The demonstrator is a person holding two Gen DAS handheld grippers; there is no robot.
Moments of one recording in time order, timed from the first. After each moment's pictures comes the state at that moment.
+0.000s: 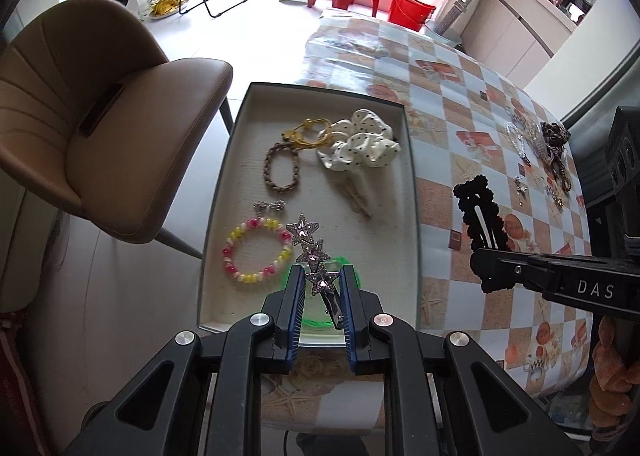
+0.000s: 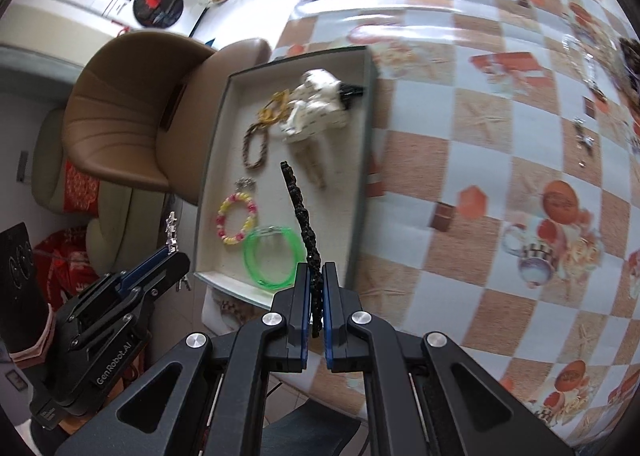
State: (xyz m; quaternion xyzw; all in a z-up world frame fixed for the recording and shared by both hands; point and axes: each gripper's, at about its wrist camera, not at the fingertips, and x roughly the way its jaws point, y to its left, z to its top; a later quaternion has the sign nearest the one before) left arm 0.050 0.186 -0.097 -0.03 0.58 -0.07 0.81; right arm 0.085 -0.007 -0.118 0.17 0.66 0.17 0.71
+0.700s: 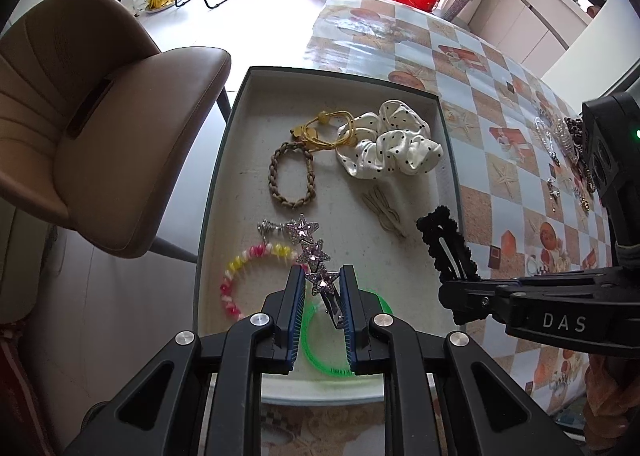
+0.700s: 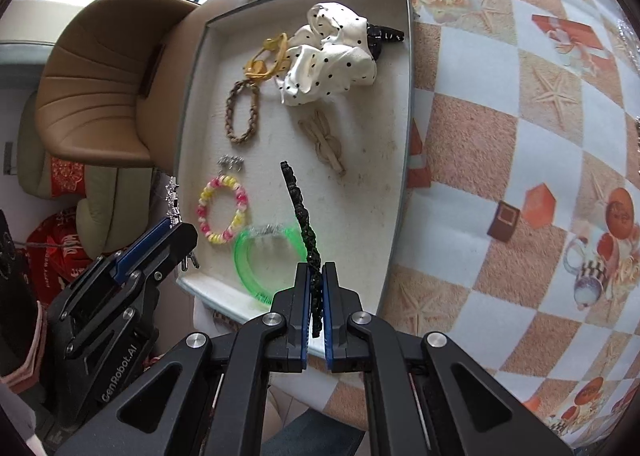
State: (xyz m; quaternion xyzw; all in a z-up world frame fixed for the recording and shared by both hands) left arm 0.097 0.188 -0.149 -0.01 0.60 -0.07 0.80; right arm 0.132 0.035 -0.187 0.17 0.72 0.16 0.65
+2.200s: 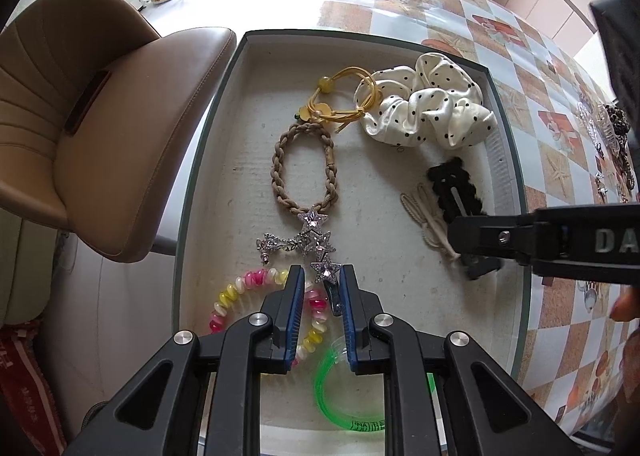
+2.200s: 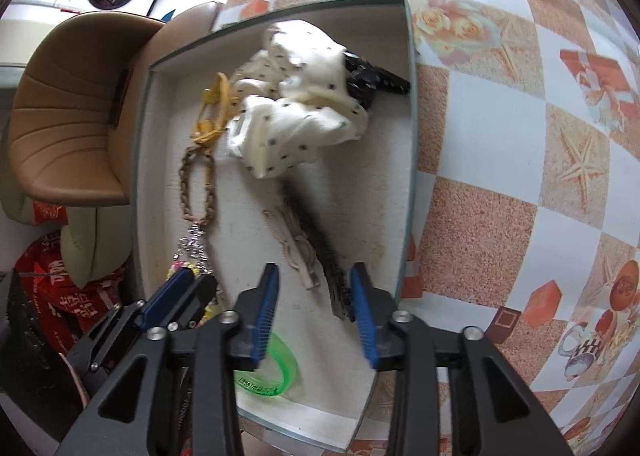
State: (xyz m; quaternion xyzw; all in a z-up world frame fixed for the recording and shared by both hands) left arm 0.123 0.181 -0.201 0.01 0.62 -0.03 0.78; right arm 0.184 0.030 -0.212 0.16 0.72 0.13 0.67
